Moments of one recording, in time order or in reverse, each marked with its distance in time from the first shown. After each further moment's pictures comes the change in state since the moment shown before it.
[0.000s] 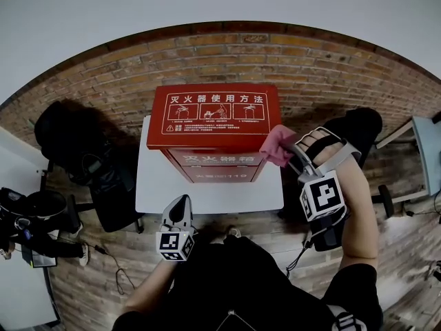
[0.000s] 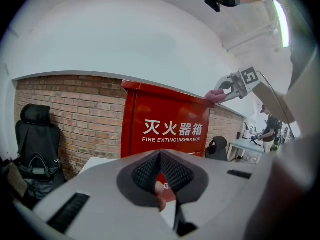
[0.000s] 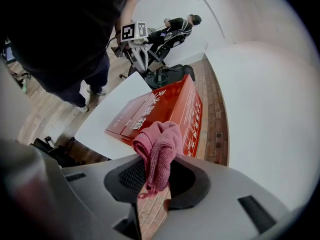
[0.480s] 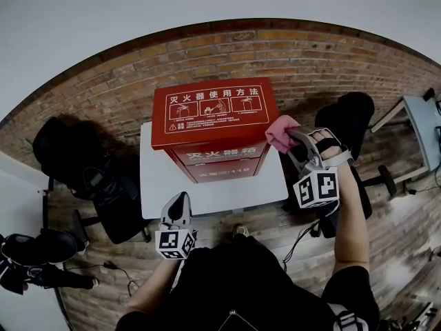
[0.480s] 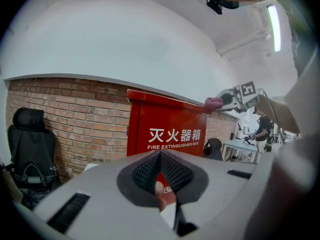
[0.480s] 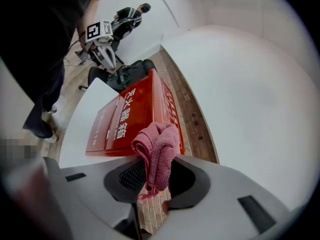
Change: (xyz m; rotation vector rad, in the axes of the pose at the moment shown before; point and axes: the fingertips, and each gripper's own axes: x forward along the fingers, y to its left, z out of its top) left arm -0.015 0.019 0.019 0.033 -0.026 -0.080; right arm -0.007 0.002 -0.005 0.419 0.066 -0.247
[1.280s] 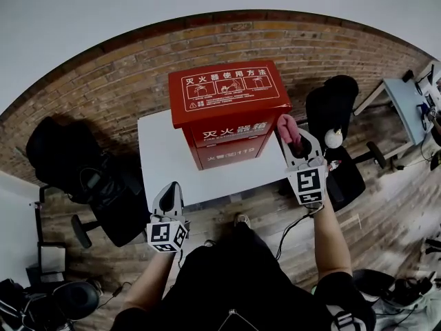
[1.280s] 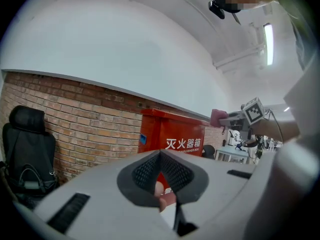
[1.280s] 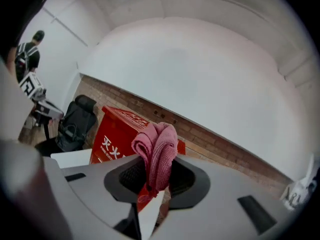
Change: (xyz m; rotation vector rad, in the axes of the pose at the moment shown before) left arm -0.068 0.075 0.026 -0.019 -0.073 -0.095; right arm -0.042 0.029 0.067 0.890 -0.023 -0.319
